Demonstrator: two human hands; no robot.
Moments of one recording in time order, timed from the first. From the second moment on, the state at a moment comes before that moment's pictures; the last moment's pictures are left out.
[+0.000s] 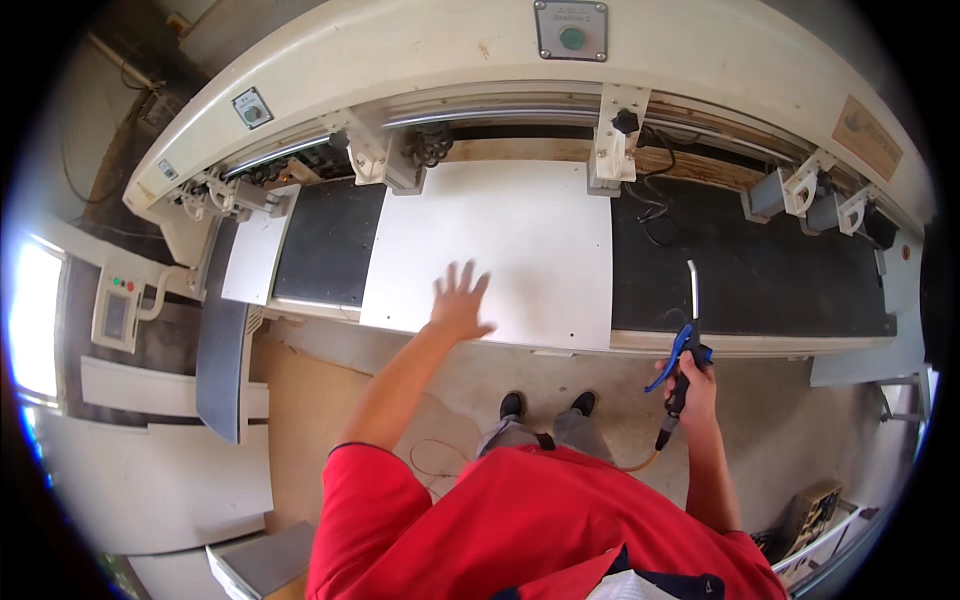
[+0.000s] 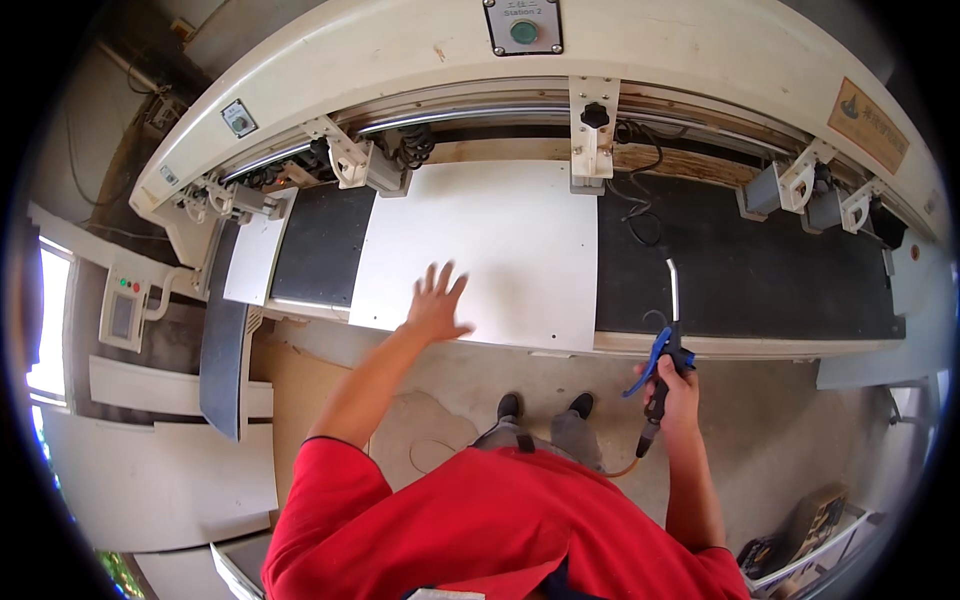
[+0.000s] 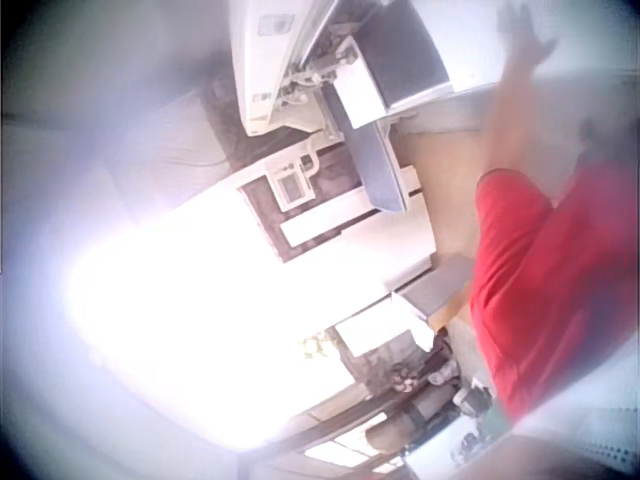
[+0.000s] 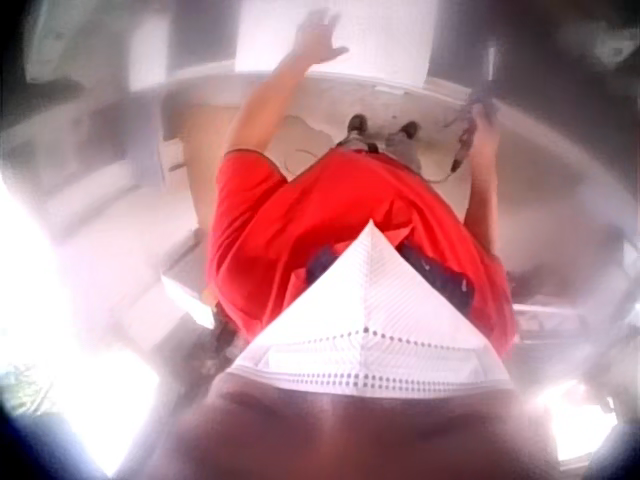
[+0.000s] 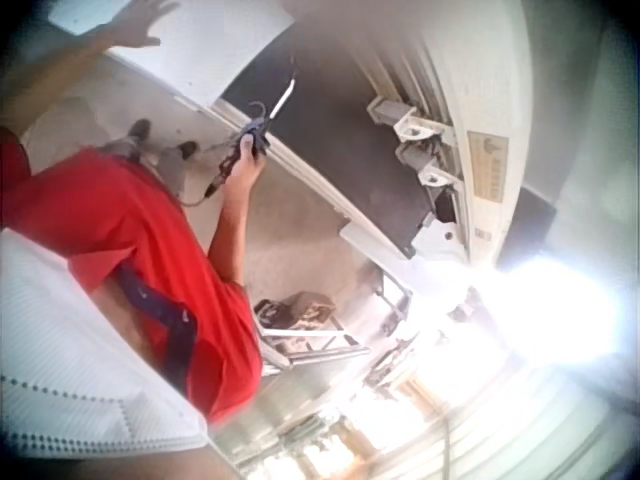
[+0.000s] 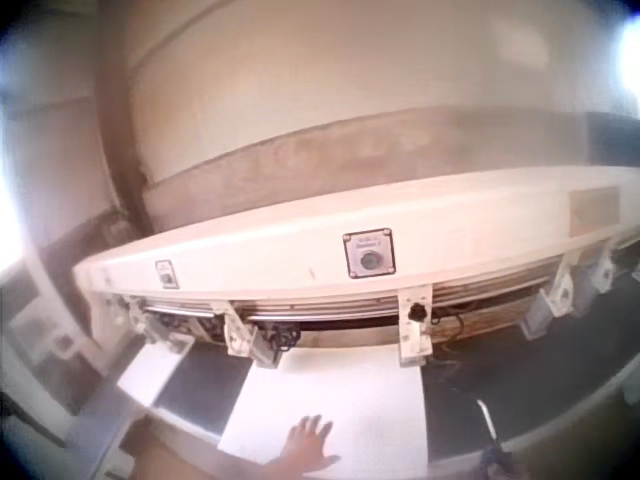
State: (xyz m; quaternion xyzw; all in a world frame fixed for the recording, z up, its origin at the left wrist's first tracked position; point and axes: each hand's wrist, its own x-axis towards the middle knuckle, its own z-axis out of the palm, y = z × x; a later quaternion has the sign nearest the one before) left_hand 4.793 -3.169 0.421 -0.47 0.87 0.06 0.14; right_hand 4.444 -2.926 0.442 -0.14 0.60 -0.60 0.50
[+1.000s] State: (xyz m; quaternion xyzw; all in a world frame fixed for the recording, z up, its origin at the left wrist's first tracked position) left_hand 4.847 -3.191 0.377 -0.34 0.90 0.11 0.24; right_hand 4.582 -3.071 0.656 -0.42 0.80 -0.41 0.06
